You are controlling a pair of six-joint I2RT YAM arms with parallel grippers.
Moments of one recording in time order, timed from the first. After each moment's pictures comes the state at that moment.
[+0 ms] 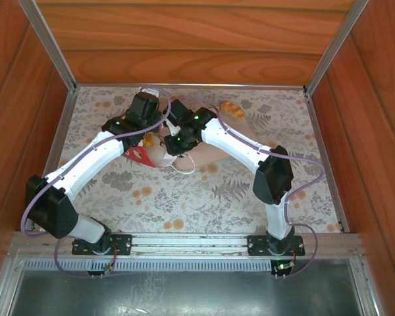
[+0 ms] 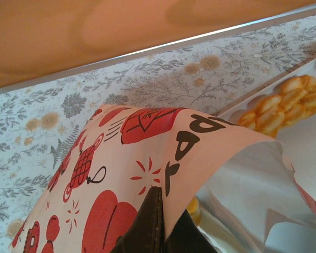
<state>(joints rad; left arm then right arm) -0.57 1.46 1.29 -0.51 -0.42 -0.15 0.89 2.00 1.87 -1.02 -0.14 0.33</state>
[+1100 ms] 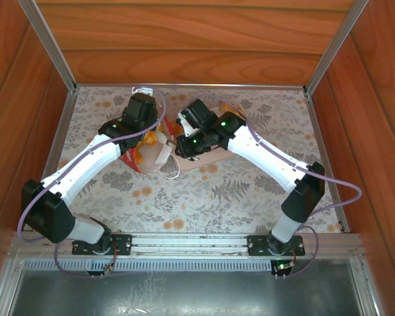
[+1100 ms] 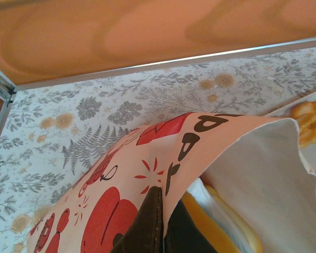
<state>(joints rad) -0.55 1.42 1.25 -0.46 -0.48 -0.20 0.89 1.69 1.68 -1.00 -0.23 0.42</state>
